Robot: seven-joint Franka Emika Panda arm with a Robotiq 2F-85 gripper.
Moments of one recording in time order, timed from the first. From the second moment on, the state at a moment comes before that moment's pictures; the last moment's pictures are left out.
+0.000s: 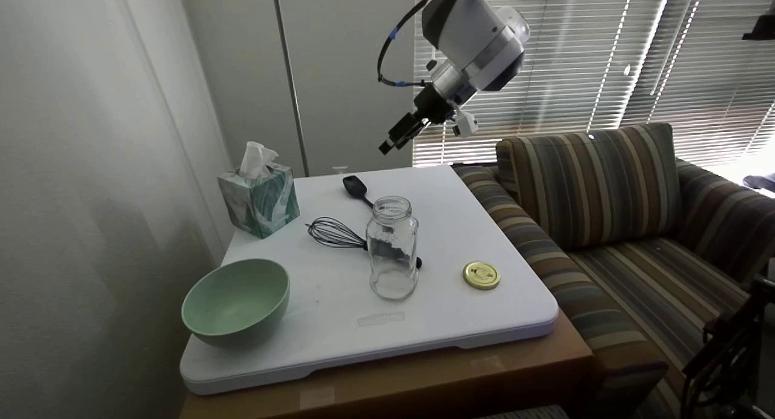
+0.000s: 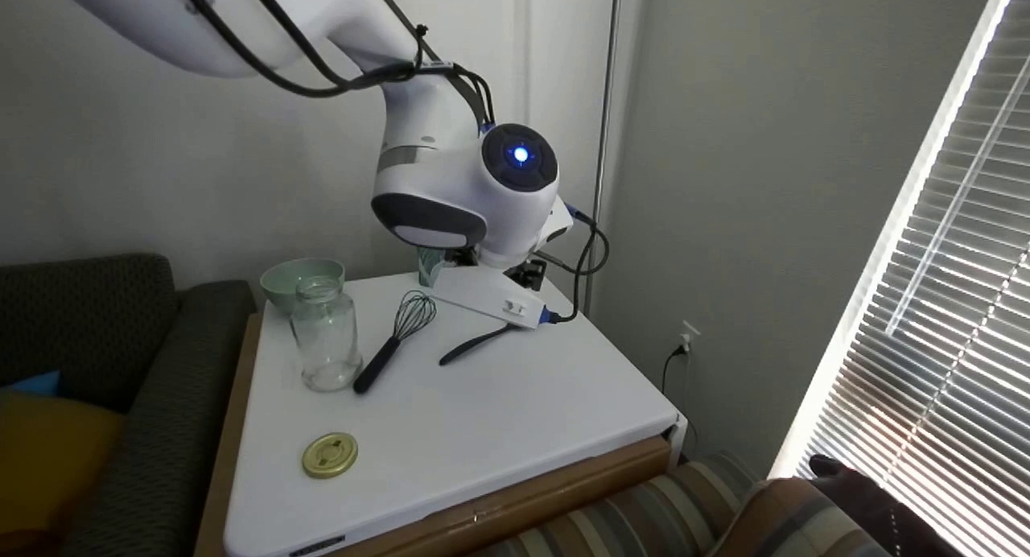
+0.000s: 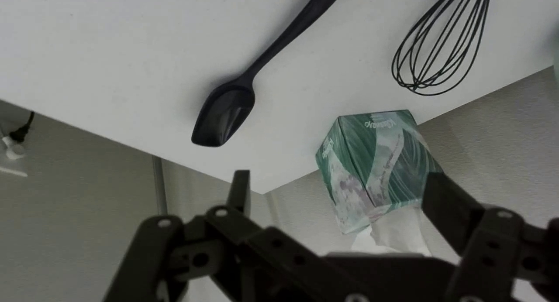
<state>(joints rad) -0.23 0.92 0.23 -1.45 0.98 2.70 -1.35</state>
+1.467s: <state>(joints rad) -0.22 1.22 0.30 -1.16 0.97 2.77 -0.91</state>
